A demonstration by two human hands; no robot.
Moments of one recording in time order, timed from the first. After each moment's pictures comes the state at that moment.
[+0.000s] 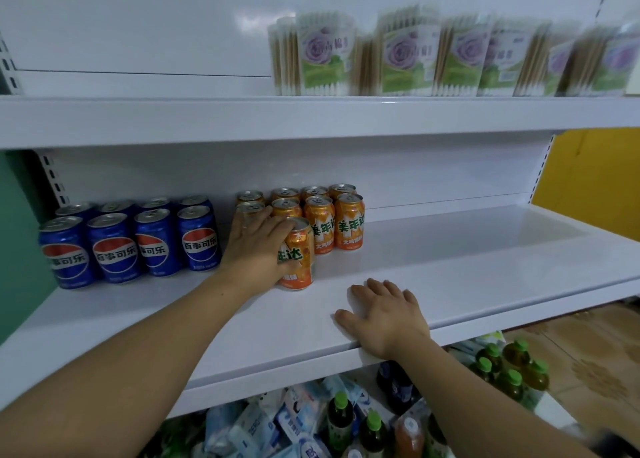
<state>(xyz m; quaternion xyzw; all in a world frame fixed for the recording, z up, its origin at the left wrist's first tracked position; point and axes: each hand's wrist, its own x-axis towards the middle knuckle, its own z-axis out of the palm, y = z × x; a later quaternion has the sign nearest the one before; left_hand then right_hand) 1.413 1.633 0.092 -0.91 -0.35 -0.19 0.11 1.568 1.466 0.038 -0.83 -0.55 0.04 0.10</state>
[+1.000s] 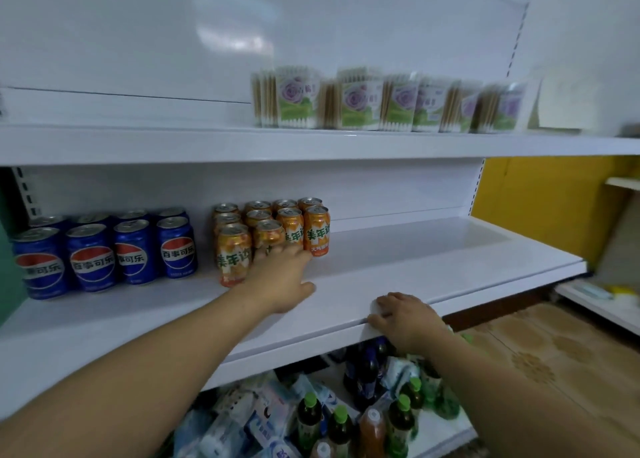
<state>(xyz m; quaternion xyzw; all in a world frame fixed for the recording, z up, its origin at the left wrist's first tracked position) 1.434 1.554 0.105 -0.95 -0.27 -0.12 0.03 1.608 1.391 0.054 -0.86 -0.50 0.08 0.06</state>
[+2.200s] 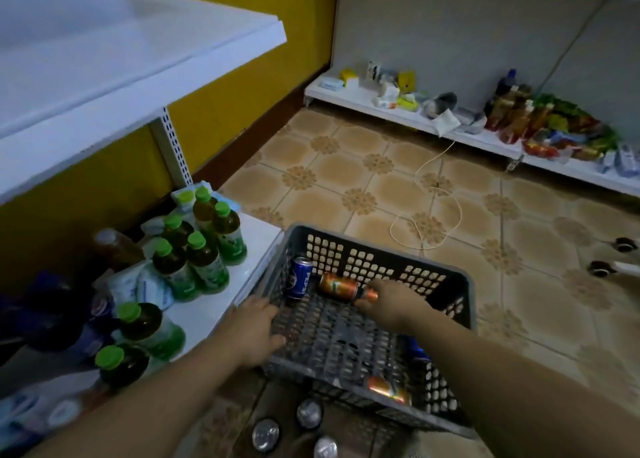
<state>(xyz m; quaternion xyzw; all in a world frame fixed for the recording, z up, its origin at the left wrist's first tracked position) 1.794 1.295 -0.256 -0.96 0.05 0.25 -0.07 1.856 1.055 -0.219 -0.95 -0.04 0.30 0.10</state>
